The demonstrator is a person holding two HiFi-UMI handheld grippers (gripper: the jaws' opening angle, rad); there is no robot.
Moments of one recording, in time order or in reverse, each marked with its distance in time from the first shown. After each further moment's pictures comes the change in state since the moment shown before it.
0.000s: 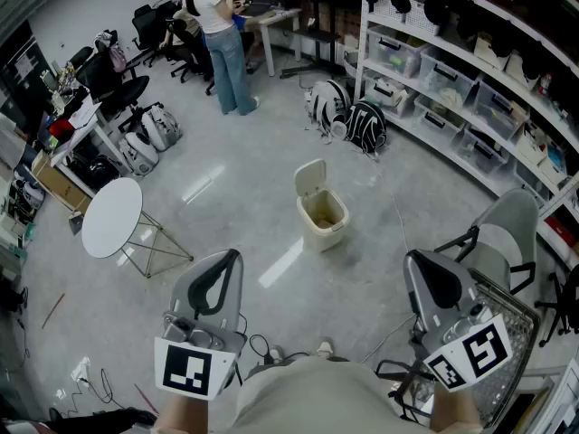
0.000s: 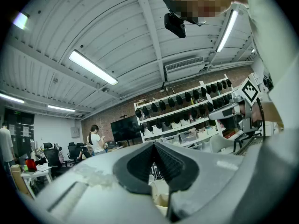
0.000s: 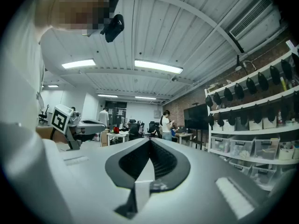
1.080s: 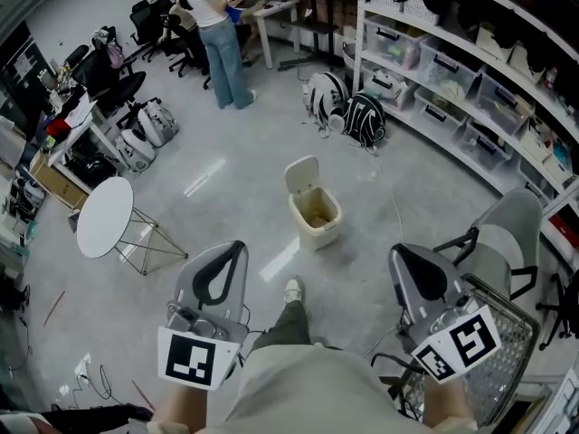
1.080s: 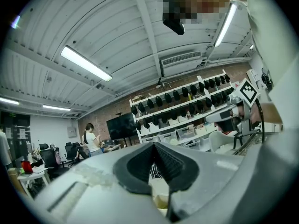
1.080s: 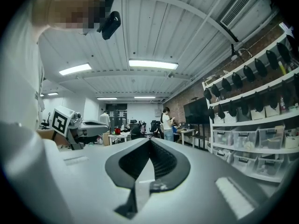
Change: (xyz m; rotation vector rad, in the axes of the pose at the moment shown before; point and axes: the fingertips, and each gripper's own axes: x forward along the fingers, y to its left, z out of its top) left arm 0.077 -0.043 -0.012 0.030 0.029 -0.030; right arm 0.018 -0.067 -0.040 0.080 0.004 0.030
